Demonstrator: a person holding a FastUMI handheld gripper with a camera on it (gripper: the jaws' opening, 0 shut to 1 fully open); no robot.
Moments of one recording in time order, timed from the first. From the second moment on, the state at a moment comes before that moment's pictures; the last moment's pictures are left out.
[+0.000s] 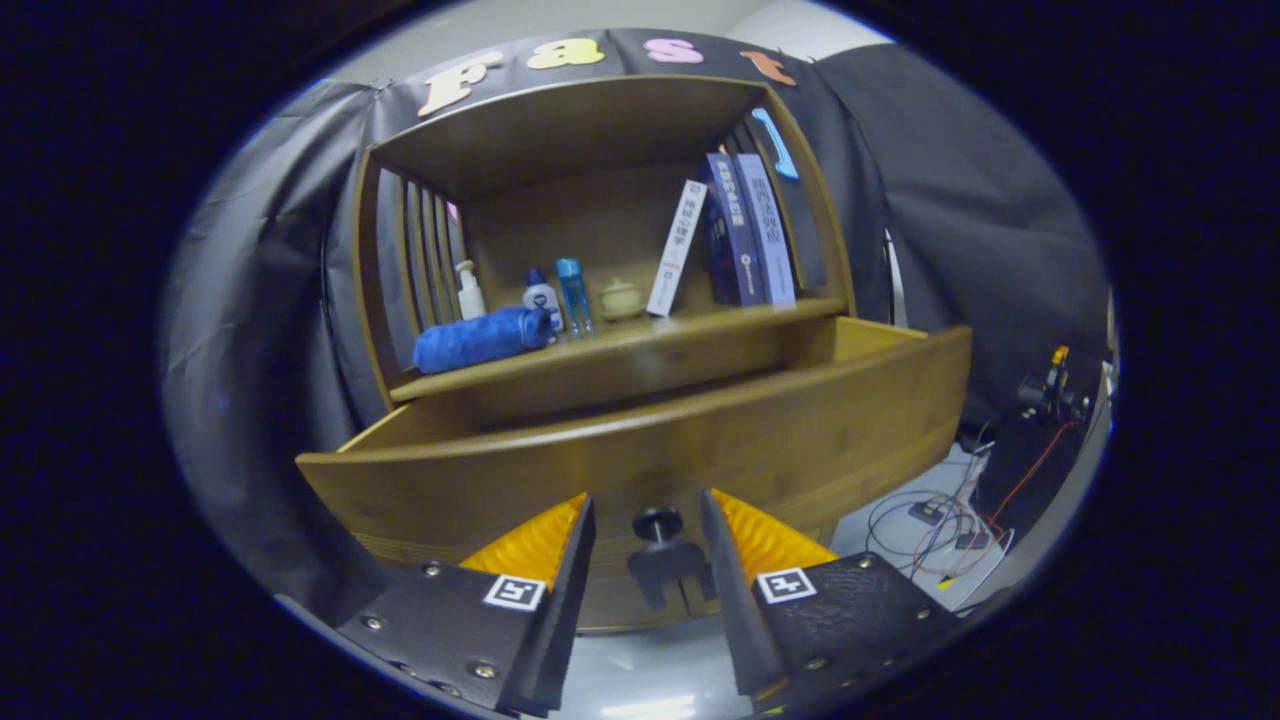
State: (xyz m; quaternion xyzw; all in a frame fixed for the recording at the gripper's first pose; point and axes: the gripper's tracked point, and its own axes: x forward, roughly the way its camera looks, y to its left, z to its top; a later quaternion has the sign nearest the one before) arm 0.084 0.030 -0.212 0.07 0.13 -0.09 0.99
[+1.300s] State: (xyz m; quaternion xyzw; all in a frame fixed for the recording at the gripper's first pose) arm 0.188 0.043 -0.162 0.06 0.24 -0.14 0.96
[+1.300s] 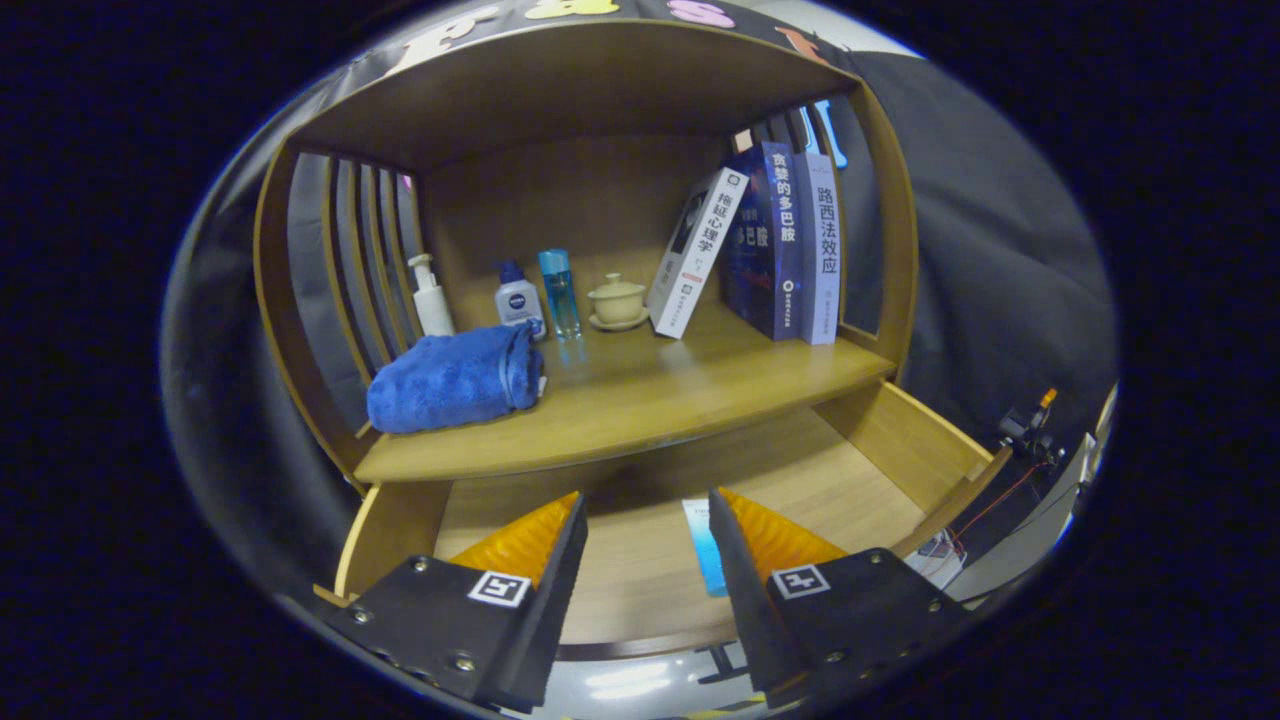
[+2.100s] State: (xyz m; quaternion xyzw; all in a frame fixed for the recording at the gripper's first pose) arm 0.188 0.030 -0.226 0.04 0.40 -0.19 0.90
